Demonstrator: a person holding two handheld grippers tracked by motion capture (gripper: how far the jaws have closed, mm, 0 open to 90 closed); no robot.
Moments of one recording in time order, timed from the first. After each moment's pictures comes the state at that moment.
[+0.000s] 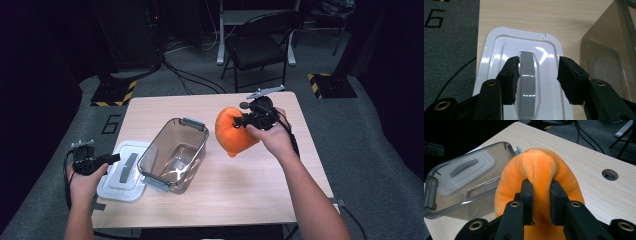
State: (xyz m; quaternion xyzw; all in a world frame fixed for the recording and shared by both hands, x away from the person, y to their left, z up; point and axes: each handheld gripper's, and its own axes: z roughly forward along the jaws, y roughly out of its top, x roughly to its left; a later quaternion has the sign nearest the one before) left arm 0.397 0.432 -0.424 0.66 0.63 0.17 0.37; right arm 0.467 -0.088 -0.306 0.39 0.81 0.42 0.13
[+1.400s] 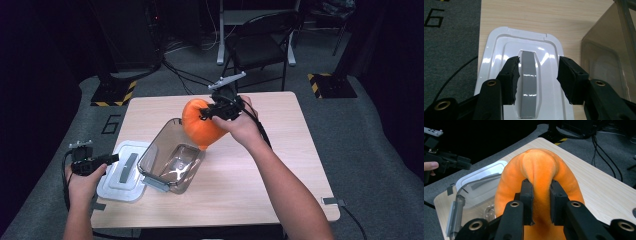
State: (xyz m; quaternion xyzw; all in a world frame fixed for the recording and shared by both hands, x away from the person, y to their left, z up) left arm 0.395 0.436 -0.424 0.65 0.64 0.17 0.38; right arm 0.472 -0.001 -0.272 0.32 0.83 0.44 0.12
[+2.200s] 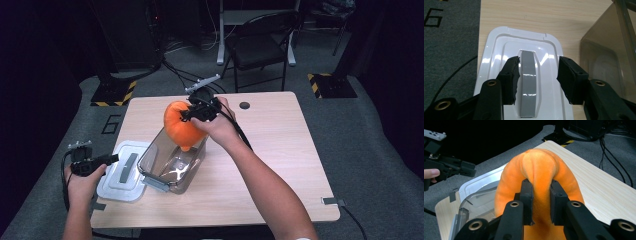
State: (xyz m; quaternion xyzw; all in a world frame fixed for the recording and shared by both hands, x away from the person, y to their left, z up) left arm 0.394 0.437 -0.425 0.65 0.63 0.17 0.38; right arm 0.480 0.052 -0.284 0.30 0.83 0.44 0.12
